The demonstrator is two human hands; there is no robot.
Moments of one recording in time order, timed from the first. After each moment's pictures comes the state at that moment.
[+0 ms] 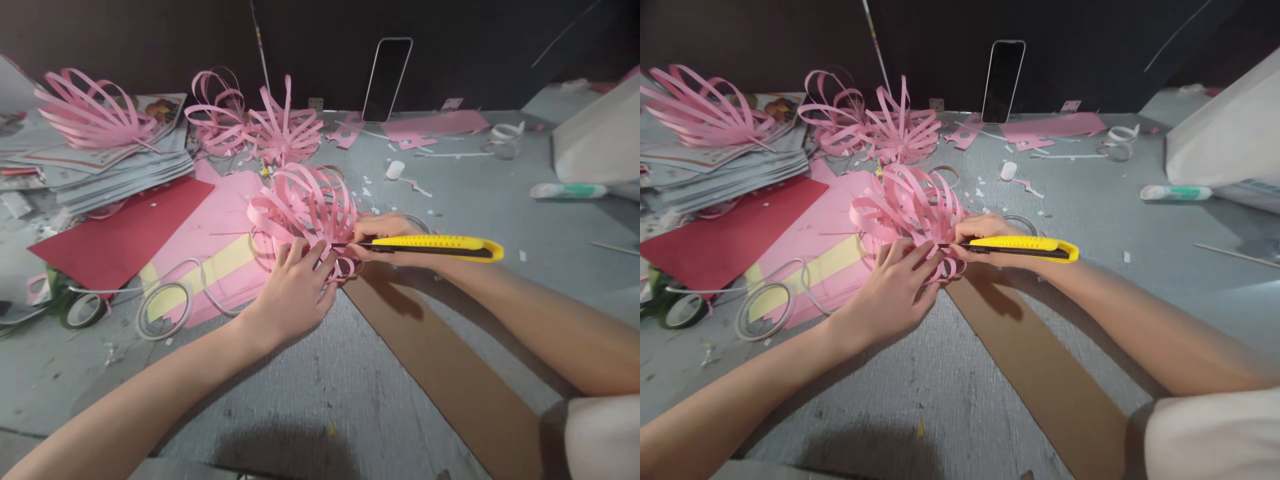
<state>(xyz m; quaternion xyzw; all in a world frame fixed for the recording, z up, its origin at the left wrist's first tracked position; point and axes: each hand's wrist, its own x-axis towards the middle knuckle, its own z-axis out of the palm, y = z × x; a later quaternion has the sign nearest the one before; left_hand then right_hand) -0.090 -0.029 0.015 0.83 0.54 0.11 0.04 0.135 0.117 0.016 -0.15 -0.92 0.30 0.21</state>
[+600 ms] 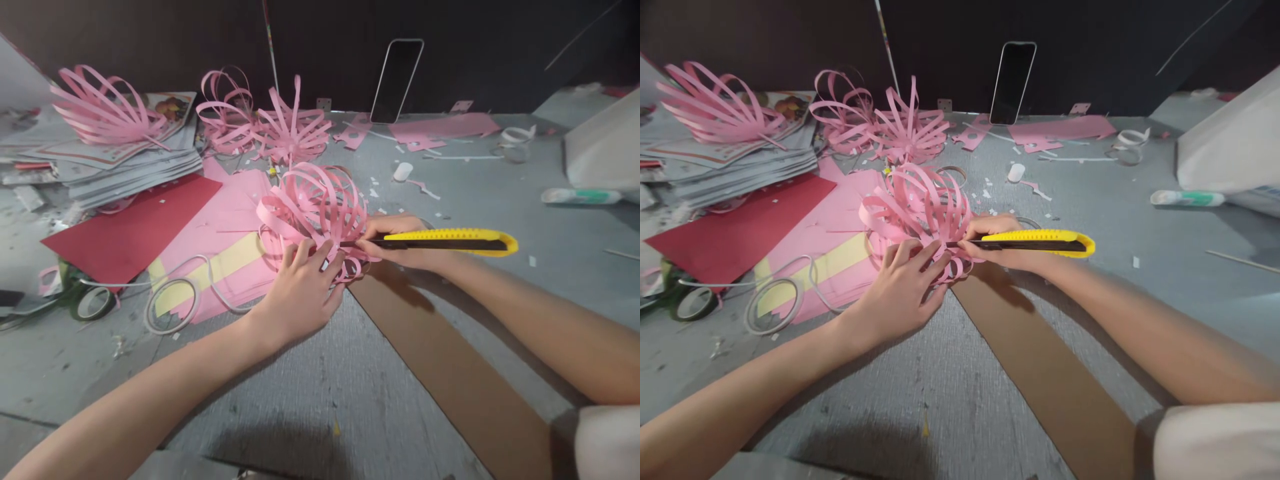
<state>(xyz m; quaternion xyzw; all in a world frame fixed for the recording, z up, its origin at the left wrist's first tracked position) -0.089 -0.033 0.014 0.83 0.55 0.10 0.04 0.137 0.109 0.018 -0.27 -0.88 0.33 0.22</state>
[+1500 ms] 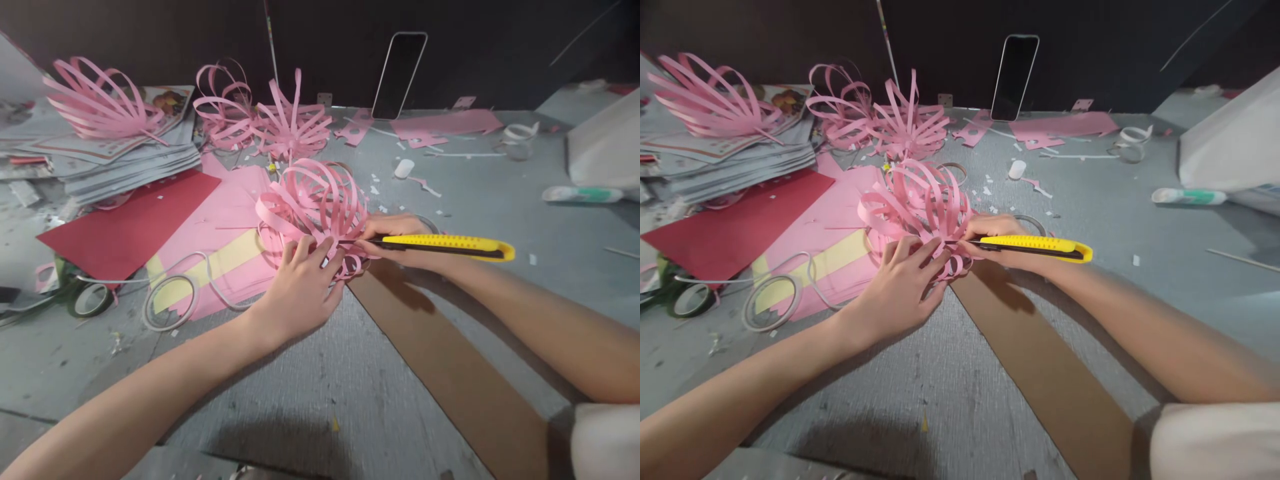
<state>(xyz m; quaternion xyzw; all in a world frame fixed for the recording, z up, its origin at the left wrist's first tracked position) -0.087 -0.032 0.017 0.83 0.55 0.10 0.06 0.136 0.107 0.018 -0.23 -0.88 0.34 0.23</state>
